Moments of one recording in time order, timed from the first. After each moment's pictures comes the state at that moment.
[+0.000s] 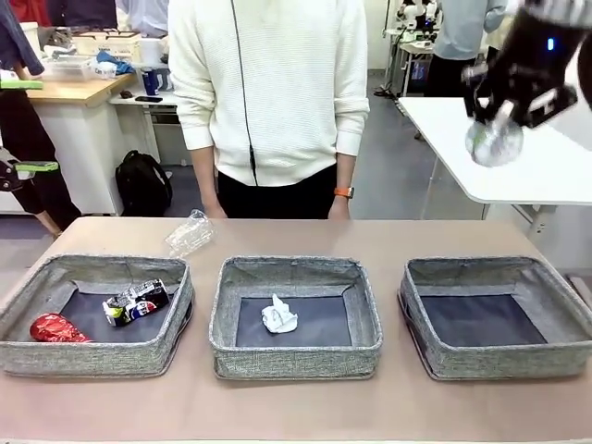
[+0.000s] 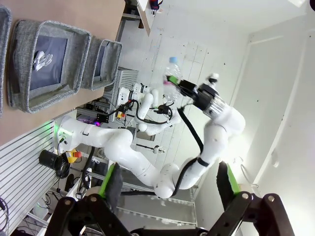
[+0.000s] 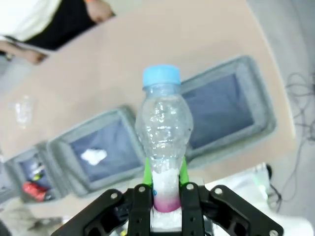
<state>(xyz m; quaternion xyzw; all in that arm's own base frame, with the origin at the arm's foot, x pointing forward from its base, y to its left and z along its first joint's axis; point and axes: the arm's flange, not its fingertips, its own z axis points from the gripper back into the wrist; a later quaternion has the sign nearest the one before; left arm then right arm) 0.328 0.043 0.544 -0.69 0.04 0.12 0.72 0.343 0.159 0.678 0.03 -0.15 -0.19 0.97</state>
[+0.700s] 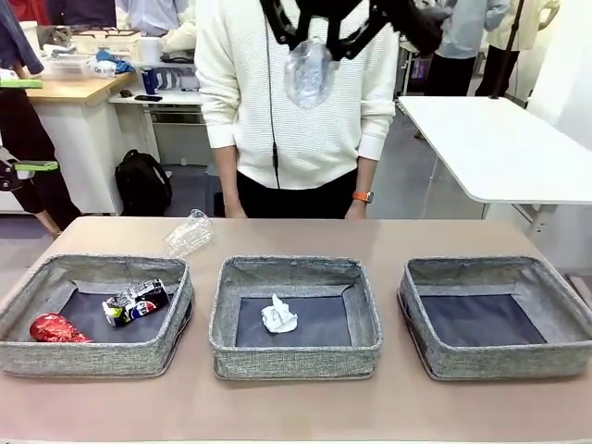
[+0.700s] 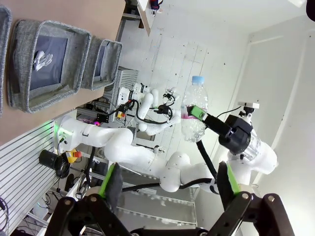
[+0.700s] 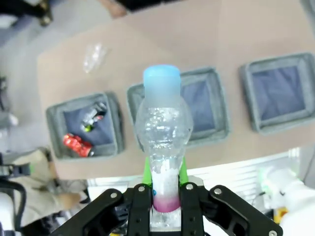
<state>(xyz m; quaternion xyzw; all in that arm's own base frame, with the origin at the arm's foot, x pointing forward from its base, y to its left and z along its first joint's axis) 0.329 0.043 0.544 -0.69 0.04 0.12 0.72 0.295 0.375 0.741 0.07 -0.16 -0.10 0.98</state>
